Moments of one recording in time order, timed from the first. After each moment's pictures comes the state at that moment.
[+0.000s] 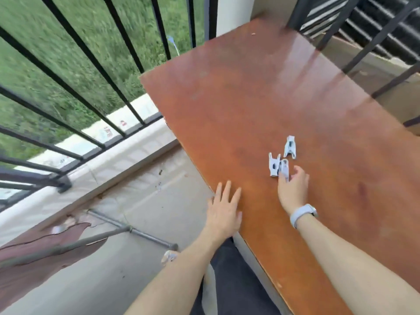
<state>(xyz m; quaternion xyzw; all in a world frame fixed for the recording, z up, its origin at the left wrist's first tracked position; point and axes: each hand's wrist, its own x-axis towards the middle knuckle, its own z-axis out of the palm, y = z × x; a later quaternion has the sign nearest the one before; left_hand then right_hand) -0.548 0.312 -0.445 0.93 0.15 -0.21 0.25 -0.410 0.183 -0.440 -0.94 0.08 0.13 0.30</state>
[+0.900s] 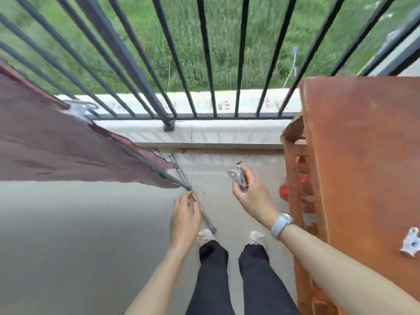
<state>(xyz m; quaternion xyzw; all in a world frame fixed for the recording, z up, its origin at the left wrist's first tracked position) -0.797 0.445 -0.424 0.64 0.68 0.12 0.33 -0.614 0.431 -0.412 -0.75 -0.48 0.34 0.29</state>
